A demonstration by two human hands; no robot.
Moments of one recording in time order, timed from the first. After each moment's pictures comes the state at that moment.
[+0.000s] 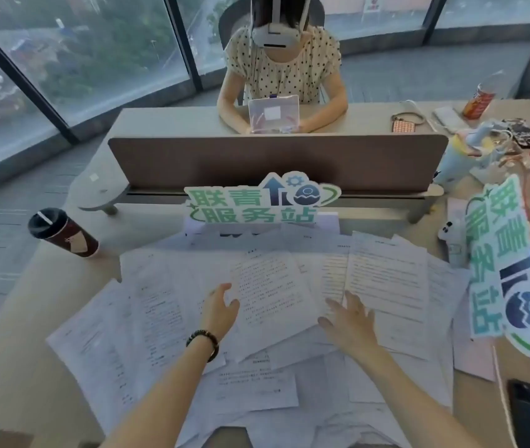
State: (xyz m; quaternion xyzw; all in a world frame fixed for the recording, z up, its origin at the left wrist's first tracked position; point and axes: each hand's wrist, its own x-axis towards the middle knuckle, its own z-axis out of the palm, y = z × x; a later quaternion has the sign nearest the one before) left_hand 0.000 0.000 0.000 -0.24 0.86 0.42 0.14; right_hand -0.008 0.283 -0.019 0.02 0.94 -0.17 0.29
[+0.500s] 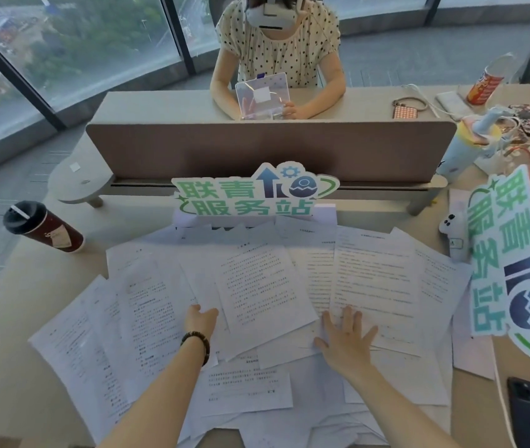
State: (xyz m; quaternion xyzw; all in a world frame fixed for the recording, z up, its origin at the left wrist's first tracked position) left_hand 0.000 -0.012 -0.043 -0.51 0.69 0.49 0.15; right_hand 0.021 0.286 -0.085 0.02 0.94 -0.05 0.34
